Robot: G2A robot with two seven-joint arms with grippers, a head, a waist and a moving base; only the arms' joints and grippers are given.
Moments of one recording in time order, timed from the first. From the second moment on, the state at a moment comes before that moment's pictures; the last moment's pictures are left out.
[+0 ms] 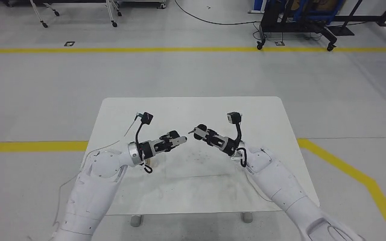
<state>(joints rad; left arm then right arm) 1.23 -1.17 -1.25 -1.49 -0.05 -0.45 -0.90 -1.03 -1.27 0.90 -1.03 0.16 -0.92 0.48</state>
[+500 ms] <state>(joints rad) 1.23 -1.17 -1.22 -1.48 -0.01 -0.46 -0.87 -1.00 -1.28 0.87 -0.99 0.25 -0.93 0.60</state>
